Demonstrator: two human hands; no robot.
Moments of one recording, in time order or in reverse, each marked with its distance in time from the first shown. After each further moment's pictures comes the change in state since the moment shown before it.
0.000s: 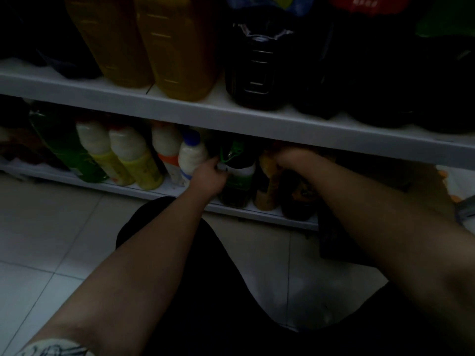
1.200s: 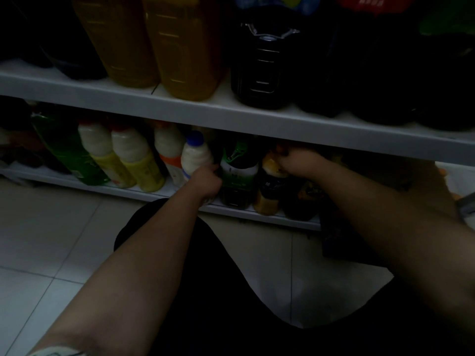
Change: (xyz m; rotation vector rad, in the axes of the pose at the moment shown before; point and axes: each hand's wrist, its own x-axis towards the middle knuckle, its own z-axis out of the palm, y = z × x) left_hand 0.004 -0.016 -0.014 0.066 -0.170 -0.029; right_hand -0.019 0.010 0.002 -0.282 0.207 -0.150
